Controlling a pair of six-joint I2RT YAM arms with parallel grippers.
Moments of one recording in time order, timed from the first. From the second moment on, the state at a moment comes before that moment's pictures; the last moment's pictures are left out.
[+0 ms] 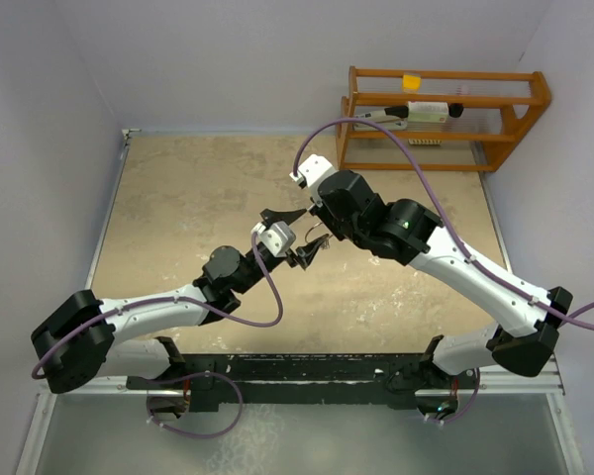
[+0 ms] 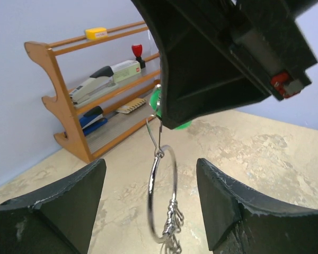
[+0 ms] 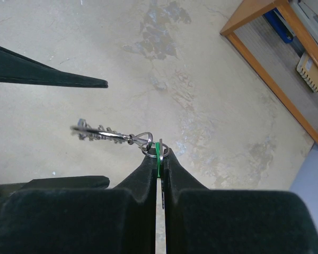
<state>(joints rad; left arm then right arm) -0.94 1.23 0.55 0.96 -0.05 0.14 0.96 1.38 1.56 -0.90 0.49 -0.09</state>
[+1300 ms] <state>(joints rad) -0.92 1.36 0.57 1.15 0.03 0.16 1.00 1.35 1.55 -0.90 0.49 -0.09</state>
